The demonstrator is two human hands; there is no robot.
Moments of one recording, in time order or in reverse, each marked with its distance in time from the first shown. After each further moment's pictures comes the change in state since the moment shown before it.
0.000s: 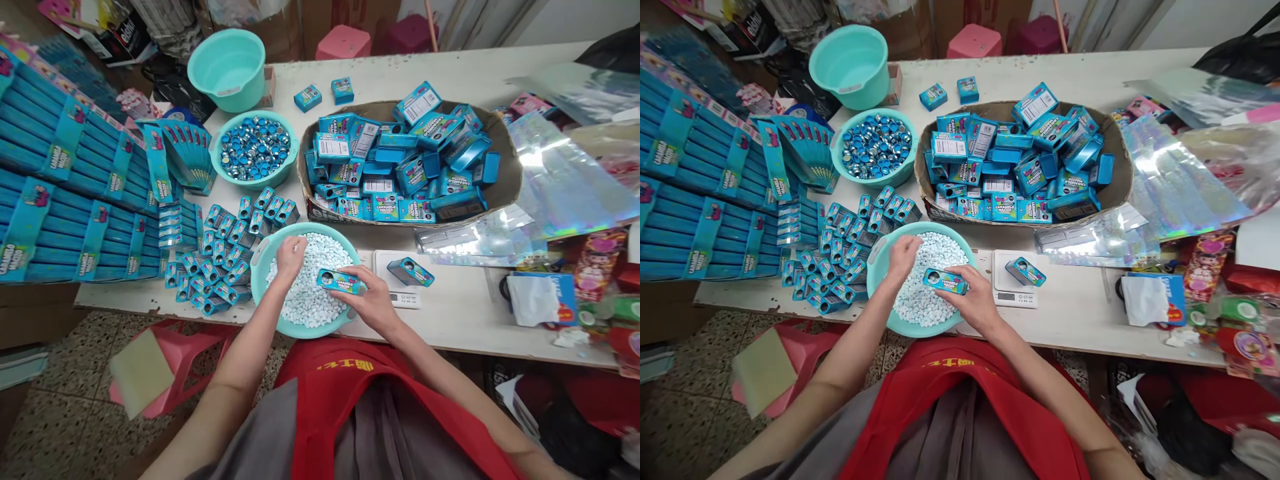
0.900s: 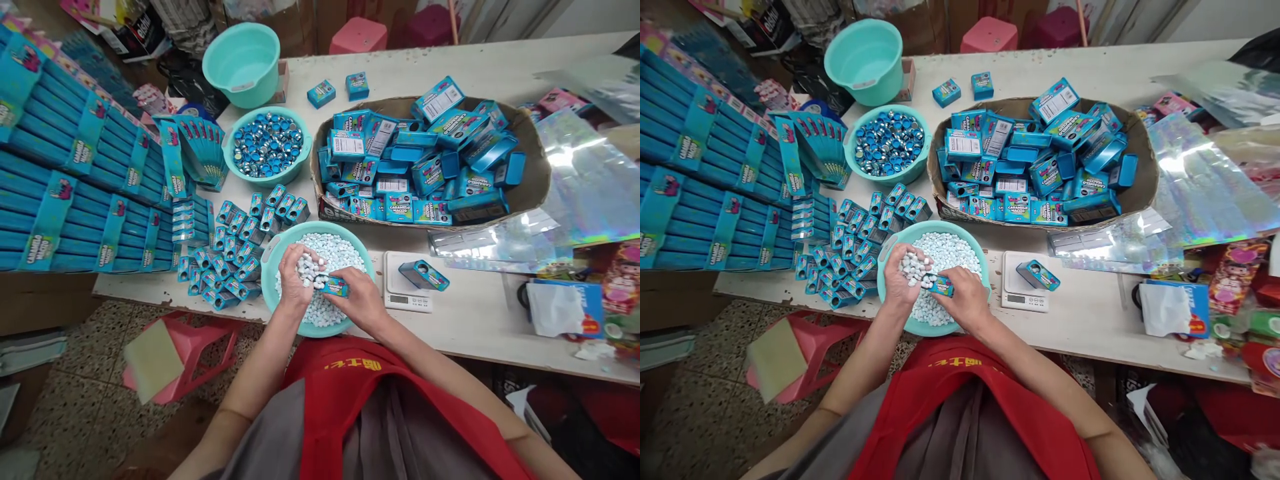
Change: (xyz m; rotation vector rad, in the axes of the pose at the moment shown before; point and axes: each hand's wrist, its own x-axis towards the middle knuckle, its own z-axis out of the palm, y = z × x) left_hand -0.056 0.071 -0.009 -0.712 0.035 -0.257; right_hand 0.007 0.003 0.031 -0.327 -0.180 -0.054
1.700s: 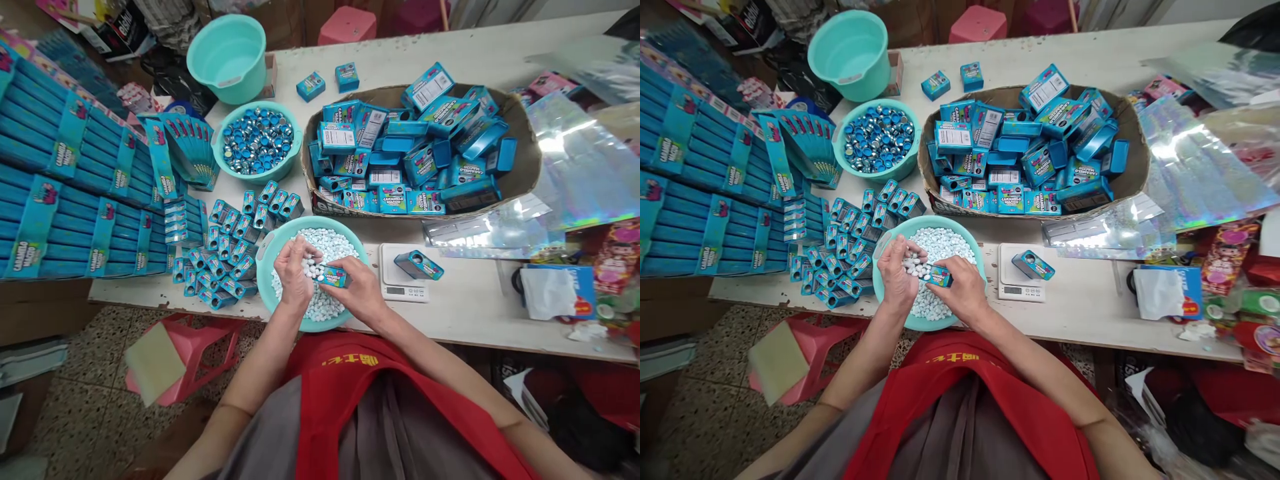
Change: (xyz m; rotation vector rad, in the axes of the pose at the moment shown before) left_hand -0.005 -0.009 0.016 0.118 0.118 0.157; right_hand 0.002 -0.007 -0.008 0.100 0.086 0.020
